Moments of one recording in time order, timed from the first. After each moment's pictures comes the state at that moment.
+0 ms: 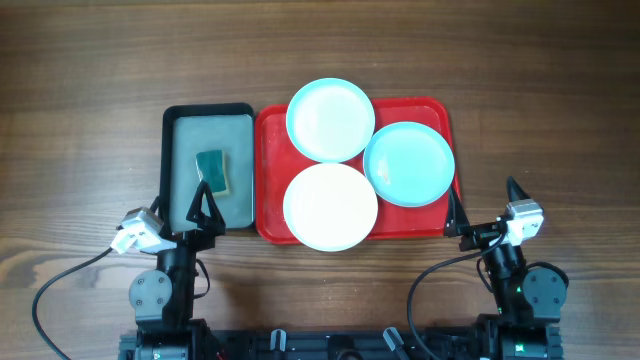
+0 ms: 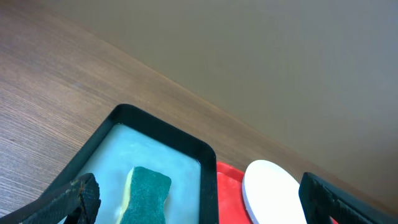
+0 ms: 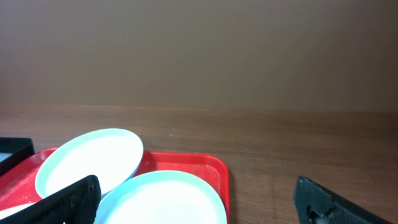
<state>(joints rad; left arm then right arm) 0.05 0.01 0.01 -0.07 0.00 -0.55 -0.06 0.02 0.01 0.02 -0.23 0.04</state>
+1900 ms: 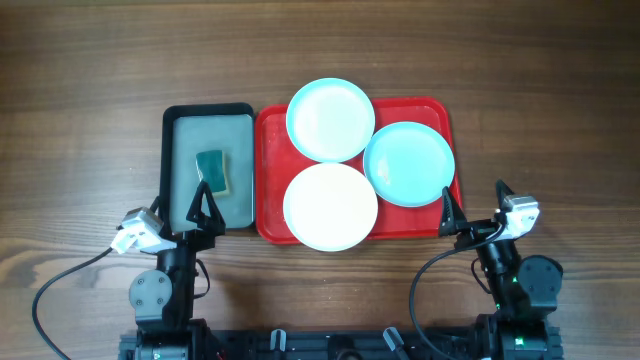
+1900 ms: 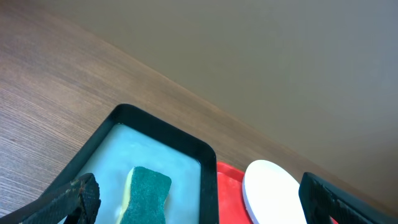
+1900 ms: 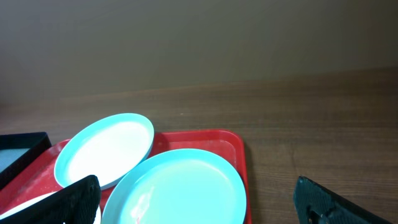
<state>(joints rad) 0.05 0.01 0.01 -0.07 0.00 -0.55 -0.04 0.12 0.01 0.02 -0.23 0.15</state>
